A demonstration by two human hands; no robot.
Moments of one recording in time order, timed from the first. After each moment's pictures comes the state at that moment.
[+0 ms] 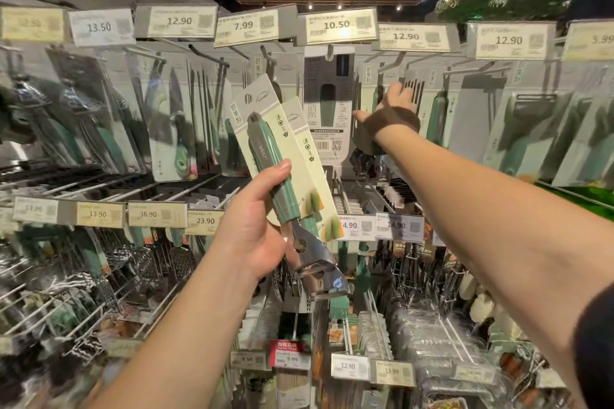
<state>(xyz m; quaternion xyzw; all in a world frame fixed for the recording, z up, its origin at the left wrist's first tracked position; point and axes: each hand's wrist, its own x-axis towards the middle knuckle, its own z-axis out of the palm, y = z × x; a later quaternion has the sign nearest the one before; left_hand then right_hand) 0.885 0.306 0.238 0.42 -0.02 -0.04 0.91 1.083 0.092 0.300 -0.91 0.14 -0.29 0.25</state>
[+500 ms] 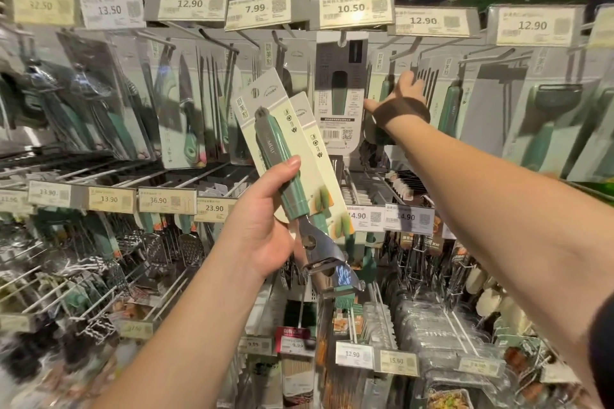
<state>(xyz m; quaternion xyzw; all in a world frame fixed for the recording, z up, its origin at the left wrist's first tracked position) 0.881 0.309 0.230 0.41 -0.03 -0.06 0.91 1.090 0.093 0.297 -0.91 0.13 -0.28 0.28</state>
